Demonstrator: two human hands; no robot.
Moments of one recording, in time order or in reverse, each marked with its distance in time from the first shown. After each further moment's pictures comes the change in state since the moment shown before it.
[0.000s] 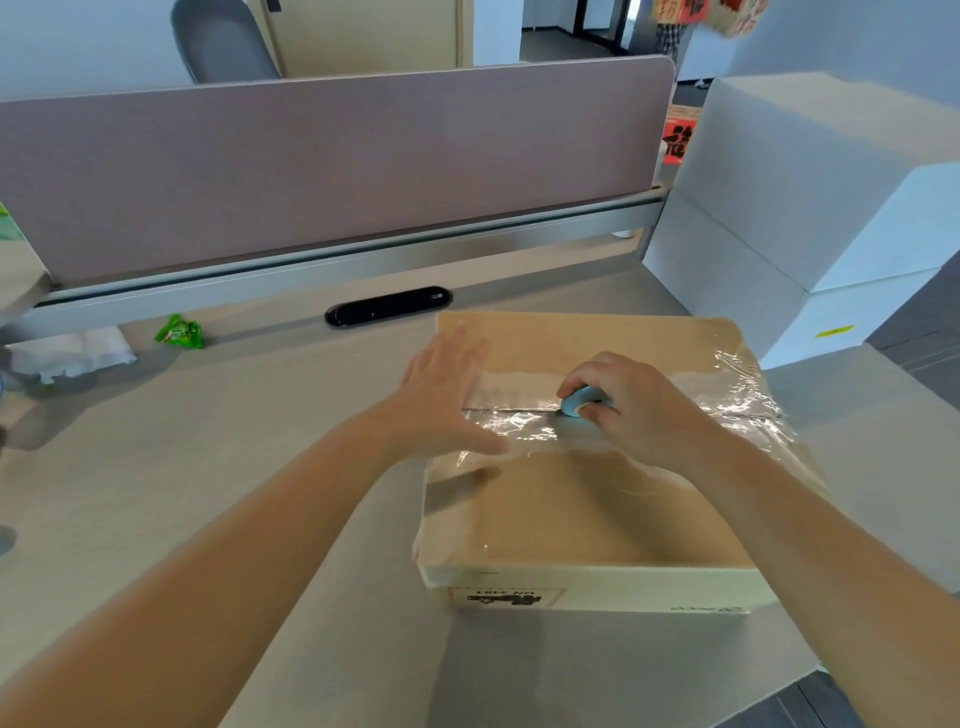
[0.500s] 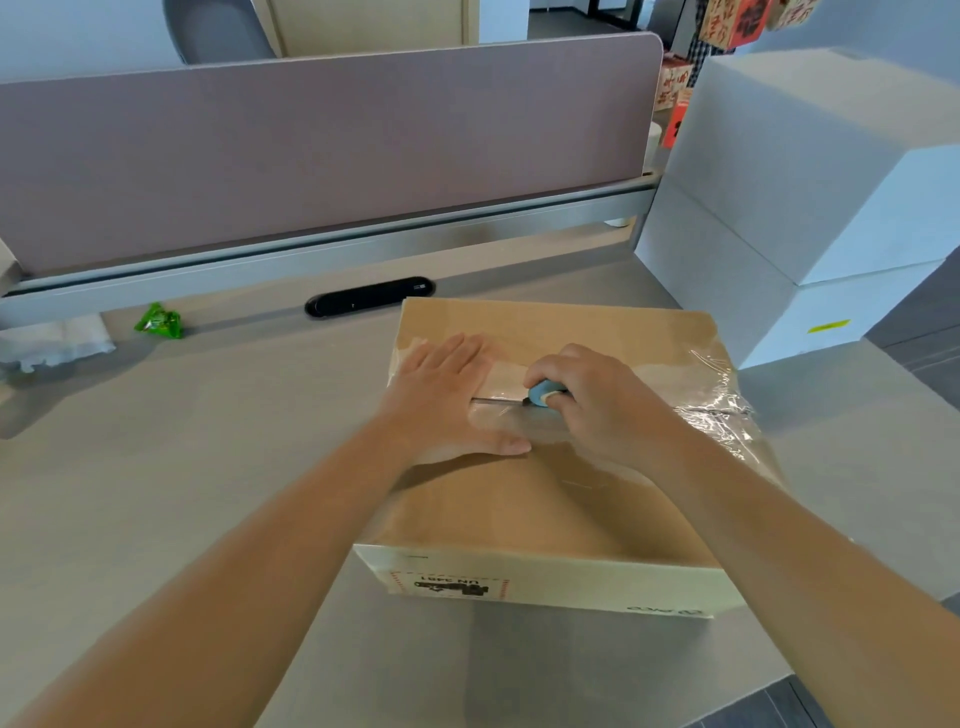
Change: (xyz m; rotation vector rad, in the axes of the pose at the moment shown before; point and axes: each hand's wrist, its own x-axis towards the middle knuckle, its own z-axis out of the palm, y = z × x) left_hand 0.028 0.029 0.028 0.320 0.070 -0.016; right_hand 0.002 0.019 -0.001 -0.027 -0.002 -0.052
